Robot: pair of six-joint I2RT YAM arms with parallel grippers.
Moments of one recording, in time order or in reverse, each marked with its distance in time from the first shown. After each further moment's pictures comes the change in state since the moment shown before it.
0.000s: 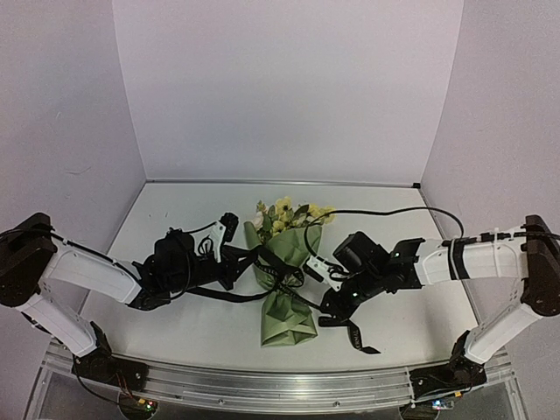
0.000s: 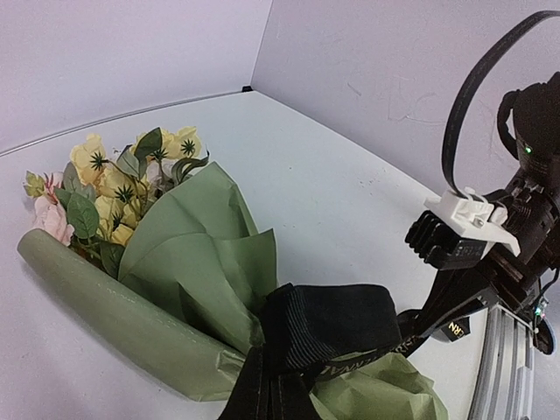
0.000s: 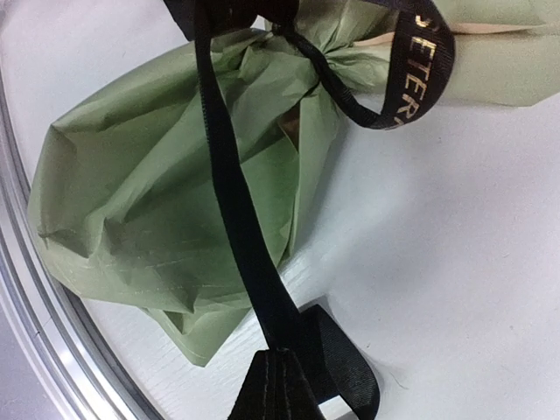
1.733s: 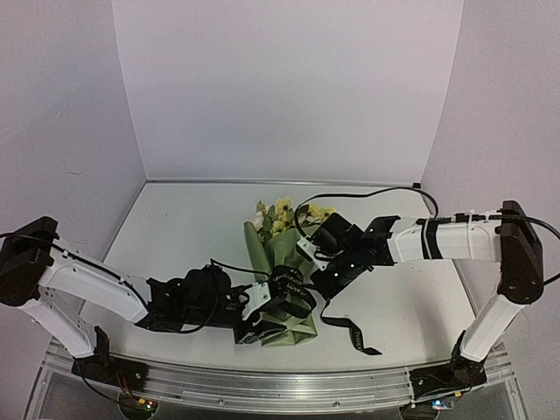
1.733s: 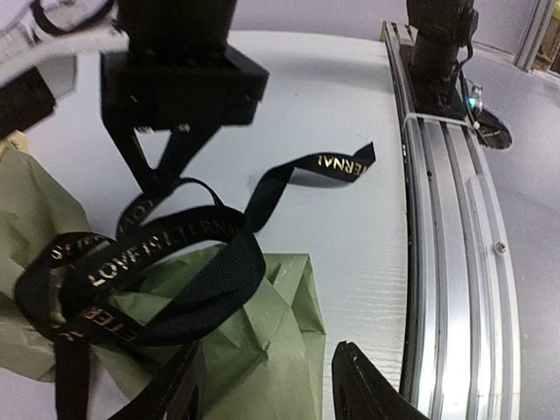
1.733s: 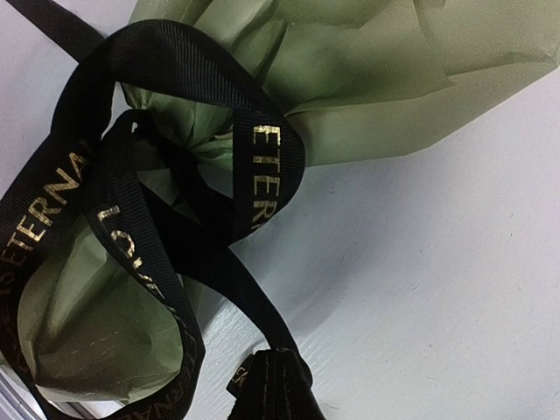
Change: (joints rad) left arm -0.324 0.007 0.075 -0.314 0.017 0.344; right arm -0.016 0.184 0.280 -0.193 0.198 0.065
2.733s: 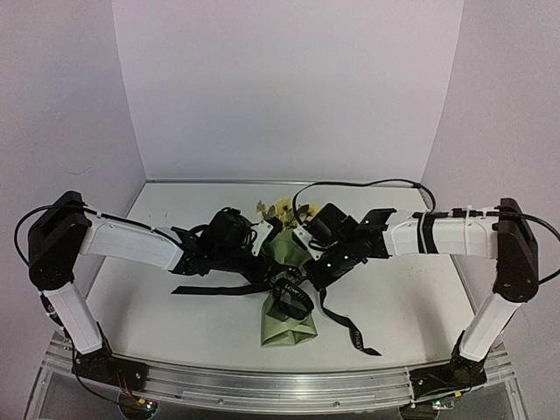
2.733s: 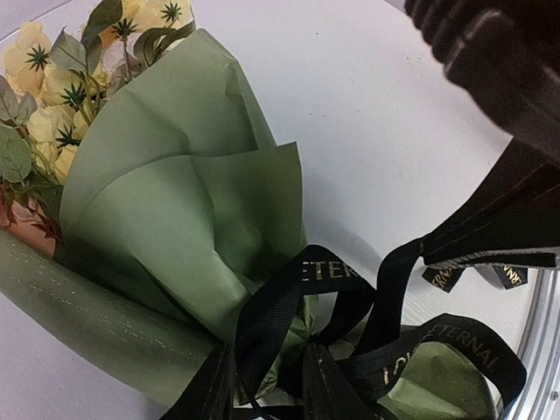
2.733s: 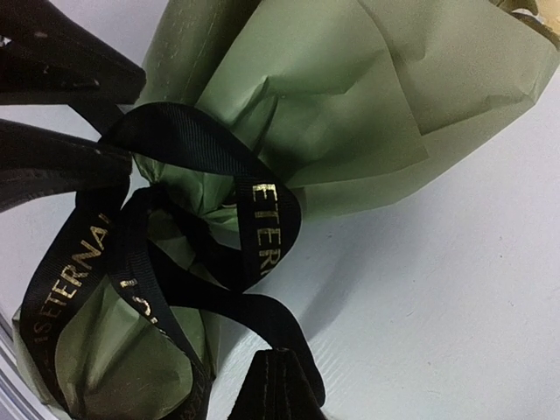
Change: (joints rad) left arm 0.311 0.250 0.395 -0.352 0.019 -0.287; right arm -0.002 0.033 0.084 -0.002 0.016 0.069
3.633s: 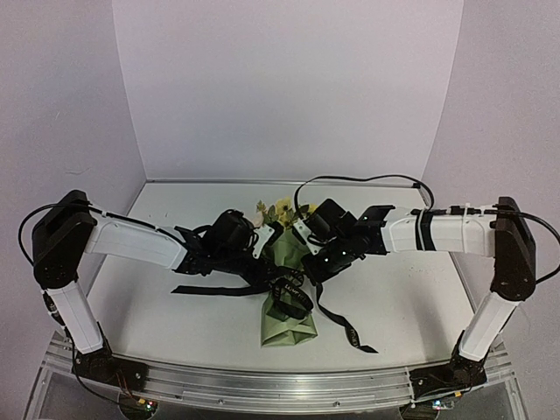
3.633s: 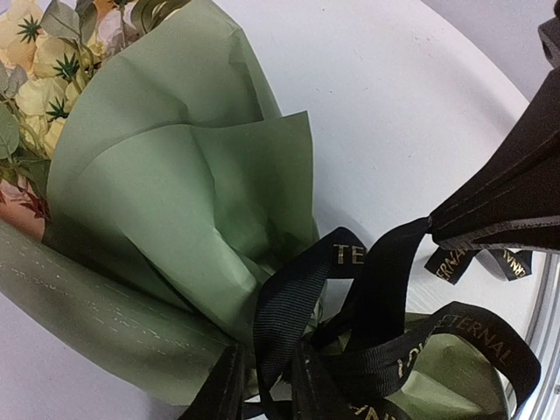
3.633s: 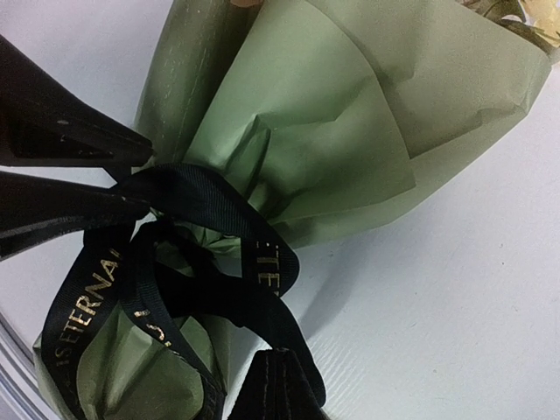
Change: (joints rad) left arm 0.000 0.030 0.024 -0.053 0.010 -0.005; right arm -0.015 0.017 0.032 0.010 -0.009 0.051
